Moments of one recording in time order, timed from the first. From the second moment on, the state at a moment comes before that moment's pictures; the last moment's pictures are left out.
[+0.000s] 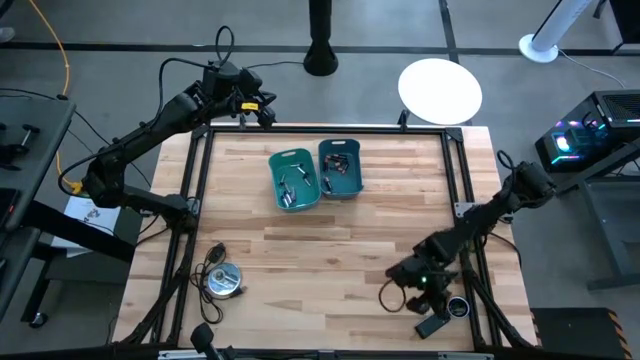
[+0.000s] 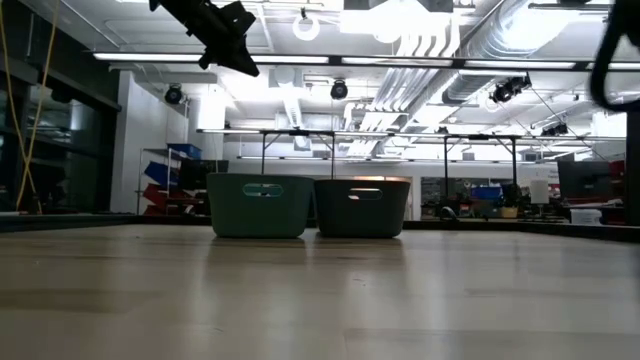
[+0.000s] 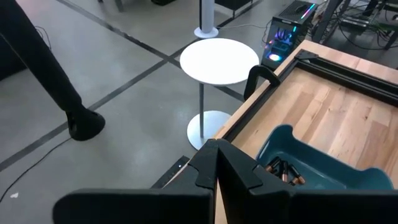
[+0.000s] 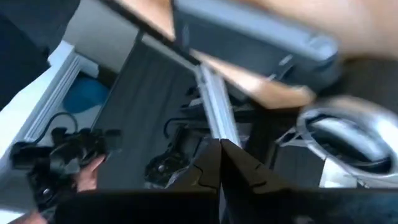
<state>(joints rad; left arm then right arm) 0.74 1.31 1.31 -0.48 0.02 0.06 0.58 1.51 0.72 -0.42 -0.96 1.53</state>
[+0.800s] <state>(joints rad) 0.74 1.31 1.31 -0.47 0.01 0.08 0.83 1.51 0.65 -0.58 -0.98 1.77</state>
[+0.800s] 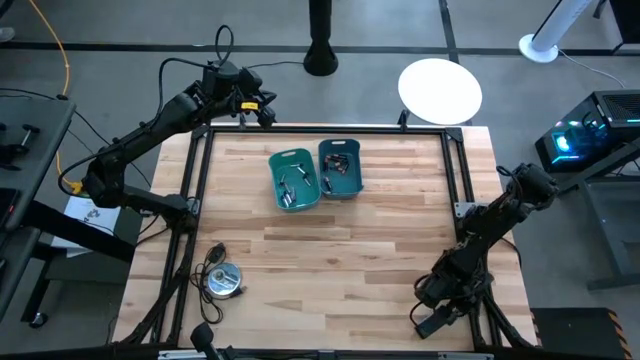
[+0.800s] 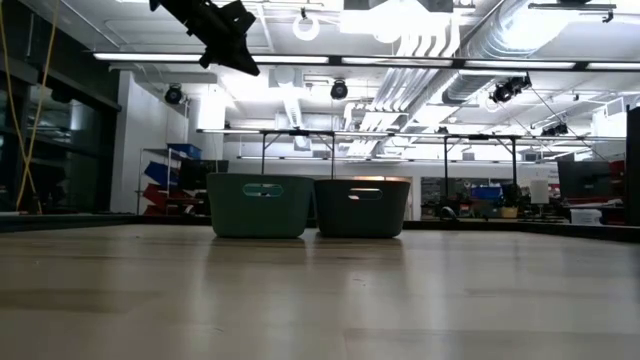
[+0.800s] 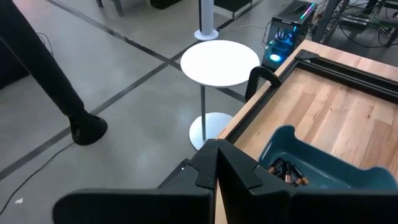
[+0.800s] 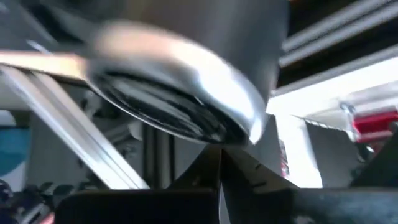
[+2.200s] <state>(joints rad) 0.74 1.31 1.31 -0.47 0.01 0.06 0.73 1.42 0.57 -0.63 -0.64 1.69</state>
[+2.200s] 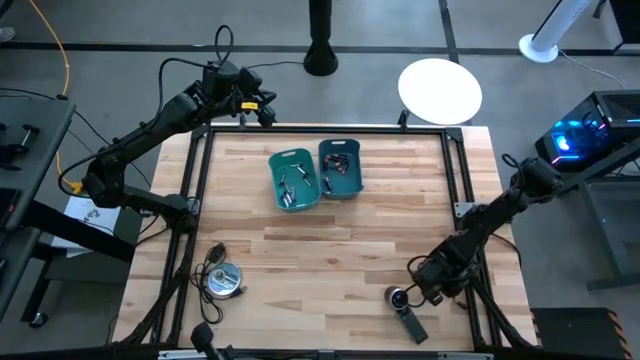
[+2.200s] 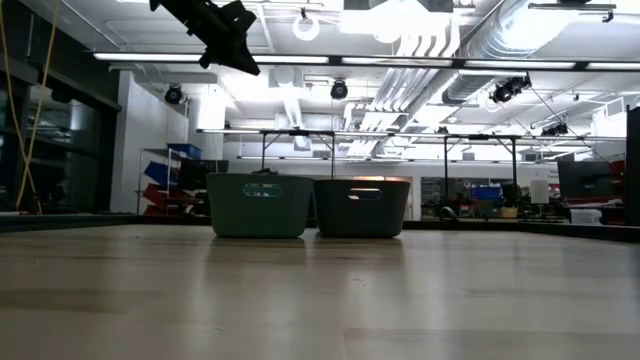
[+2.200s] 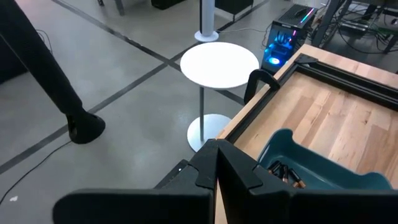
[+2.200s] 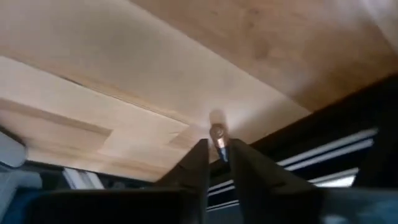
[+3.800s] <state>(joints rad) 0.74 1.31 1.31 -0.47 0.01 0.07 0.70 1.57 0.57 -0.48 -0.77 1.45</state>
